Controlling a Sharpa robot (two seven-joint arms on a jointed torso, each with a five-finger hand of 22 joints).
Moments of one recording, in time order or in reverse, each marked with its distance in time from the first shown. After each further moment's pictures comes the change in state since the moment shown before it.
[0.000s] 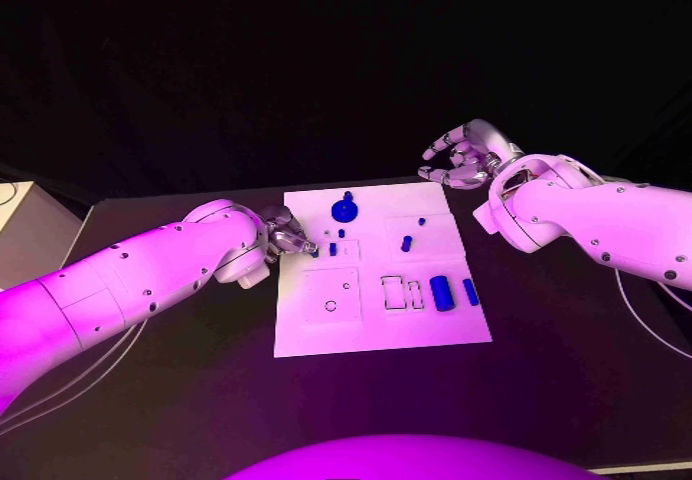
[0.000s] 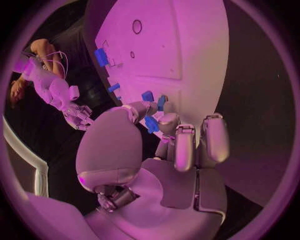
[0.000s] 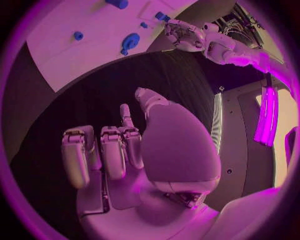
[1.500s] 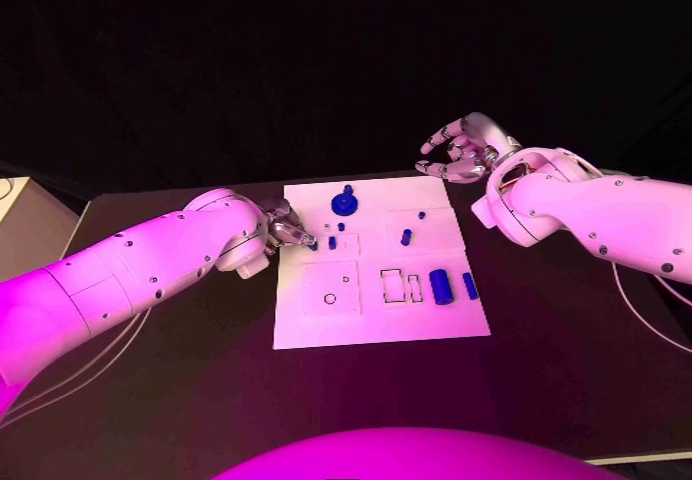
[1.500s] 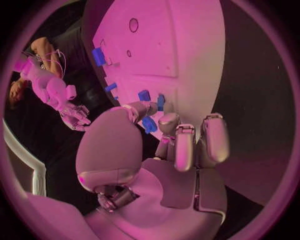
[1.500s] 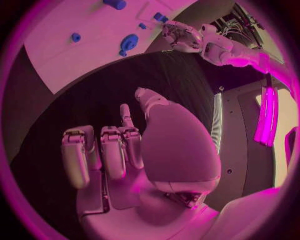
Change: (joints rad) left arm 0.010 0.036 0.002 -0.061 -0.002 0.040 0.001; left_hand 0.002 0.002 0.000 0.000 -0.001 0.003 0.001 0.004 0.000 0.001 0.001 -0.004 -0.002 0.000 0.000 0.000 0.000 0.000 0.000 0.000 0.000 -0.001; right arm -0.001 0.004 0.000 -0.001 0.000 0.000 0.000; right_hand 0.000 0.000 0.000 0.000 0.000 0.000 0.000 0.000 0.000 0.000 0.000 0.000 0.000 0.000 0.000 0.000 0.000 0.000 0.000 0.000 0.000 0.000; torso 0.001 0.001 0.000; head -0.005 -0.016
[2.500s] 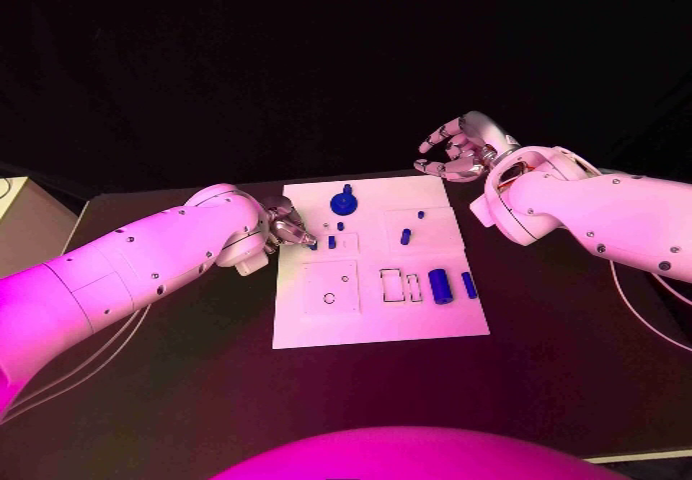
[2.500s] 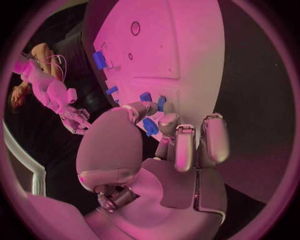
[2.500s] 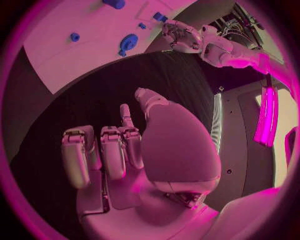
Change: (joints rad) left arm 0.012 0.014 0.000 -0.011 -0.013 0.048 -0.007; left_hand 0.004 -0.004 -0.012 -0.012 -0.001 0.006 0.002 -0.003 -0.003 0.011 -0.004 0.009 0.029 0.000 0.000 0.008 0.000 0.000 0.000 0.000 0.000 0.003; right arm 0.000 0.001 0.000 -0.001 0.000 0.000 0.000; right_hand 0.000 0.000 0.003 0.003 0.004 0.000 0.000 0.000 0.001 0.000 0.000 0.000 0.000 0.000 0.000 0.000 0.000 0.000 0.000 0.000 0.000 0.000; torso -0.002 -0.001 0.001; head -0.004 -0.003
